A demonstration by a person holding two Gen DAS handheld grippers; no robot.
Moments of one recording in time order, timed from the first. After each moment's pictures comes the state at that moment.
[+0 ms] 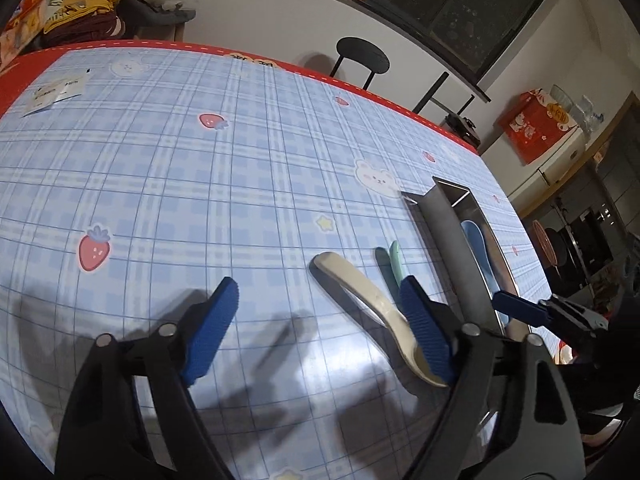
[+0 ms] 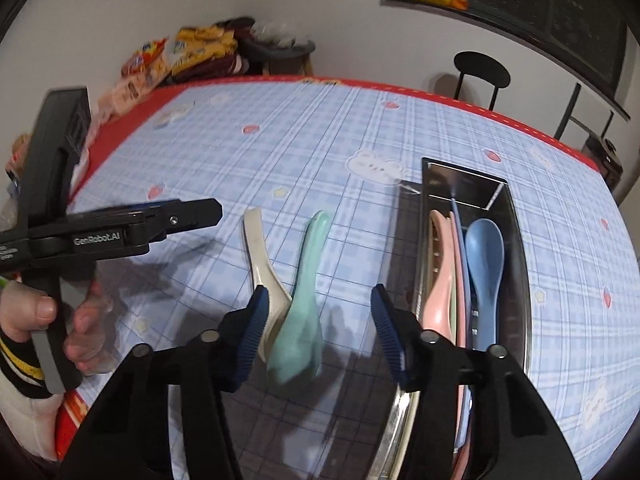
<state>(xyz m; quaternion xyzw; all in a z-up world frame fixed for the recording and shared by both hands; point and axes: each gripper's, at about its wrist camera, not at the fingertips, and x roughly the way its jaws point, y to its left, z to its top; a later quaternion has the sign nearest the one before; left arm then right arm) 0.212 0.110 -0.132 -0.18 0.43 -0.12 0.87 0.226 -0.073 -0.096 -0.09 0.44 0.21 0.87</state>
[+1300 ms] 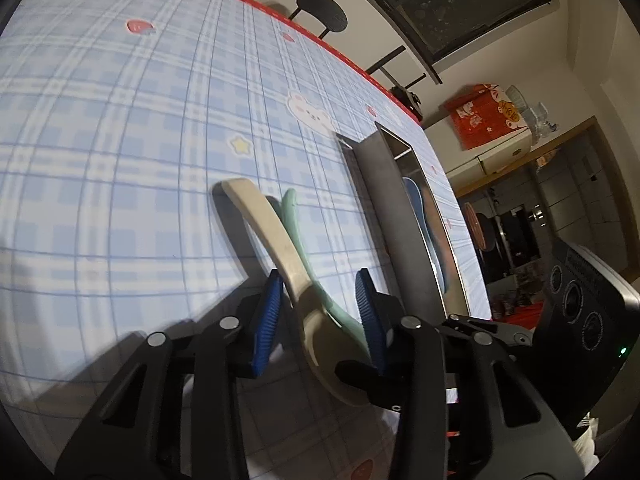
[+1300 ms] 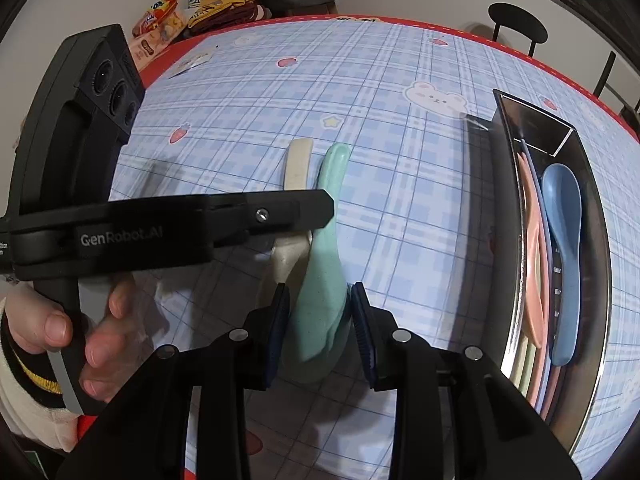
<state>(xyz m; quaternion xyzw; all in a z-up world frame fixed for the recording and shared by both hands) 0.223 0.075 -0.171 -0.28 0.48 -0.24 0.80 0.223 -0.045 -0.132 -0.07 0.53 0.25 0.81</state>
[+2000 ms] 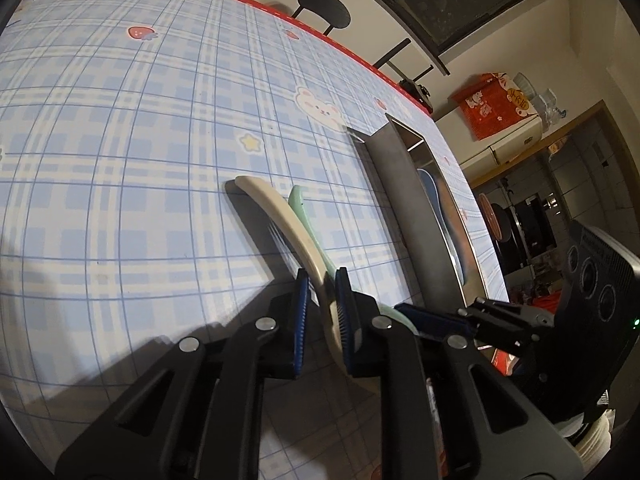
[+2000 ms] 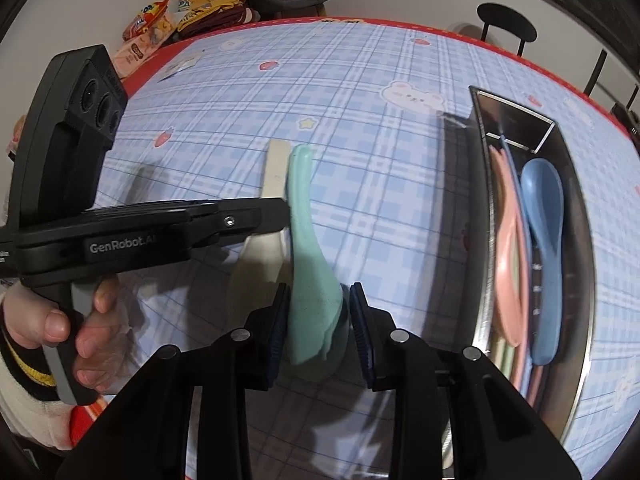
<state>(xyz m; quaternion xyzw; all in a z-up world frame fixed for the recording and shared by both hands) 0.223 0.072 -0.174 -0.25 0.48 -0.22 0.81 0.226 -0.059 -0.130 -0.08 0.52 0.23 0.82</state>
